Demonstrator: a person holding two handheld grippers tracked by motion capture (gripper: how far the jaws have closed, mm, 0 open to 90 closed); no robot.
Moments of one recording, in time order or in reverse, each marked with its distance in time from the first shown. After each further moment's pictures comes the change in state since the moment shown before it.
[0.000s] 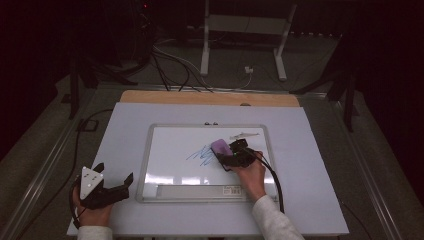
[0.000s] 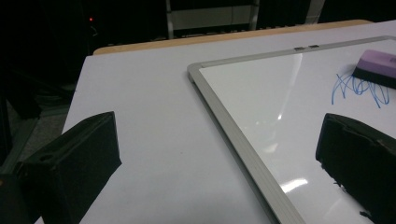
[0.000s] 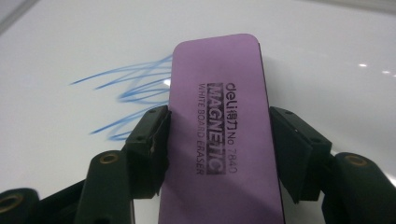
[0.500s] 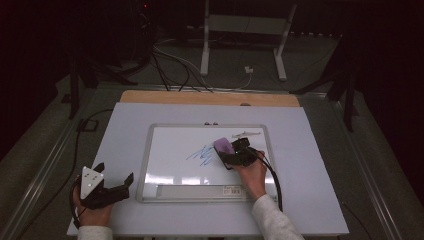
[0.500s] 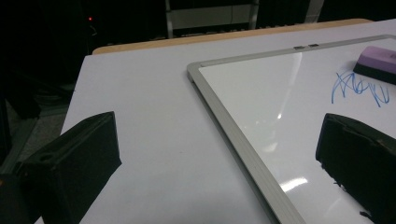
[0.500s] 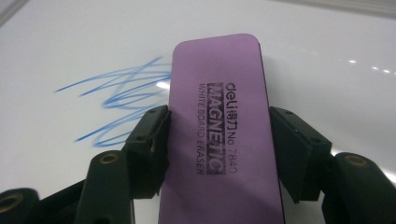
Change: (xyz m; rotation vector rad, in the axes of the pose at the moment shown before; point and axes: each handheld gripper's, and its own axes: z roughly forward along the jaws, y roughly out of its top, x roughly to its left) left arm 0.000 0.000 0.001 0.002 -0.002 -0.001; right arm -0.006 0.001 -0.001 -0.006 -0.035 0.026
